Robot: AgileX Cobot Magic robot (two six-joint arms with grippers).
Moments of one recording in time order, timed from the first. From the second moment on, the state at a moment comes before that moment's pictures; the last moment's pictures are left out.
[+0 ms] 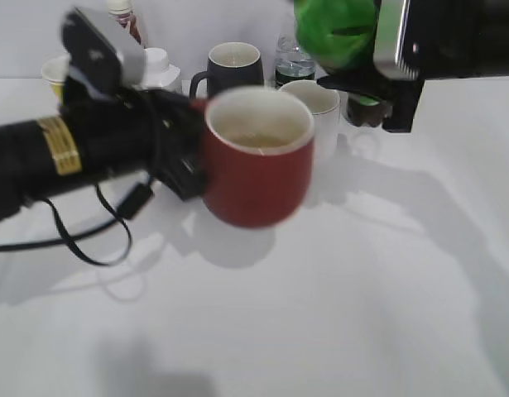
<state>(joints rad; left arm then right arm) -0.58 1.57 -0.66 0.53 -0.73 -0.23 0.25 1.60 -1.01 -1.54 -0.71 0.35</state>
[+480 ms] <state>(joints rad) -0.31 1.44 -0.66 0.49 -0.63 -0.23 0.25 1.68 -1.01 -1.01 -0.67 0.62</state>
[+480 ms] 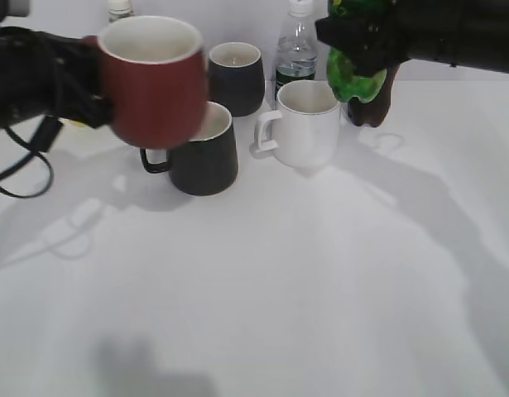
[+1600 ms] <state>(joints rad) 0.00 1.85 -0.66 0.34 -0.96 -0.09 0.25 1.71 -0.87 -0.22 -0.53 0.24</state>
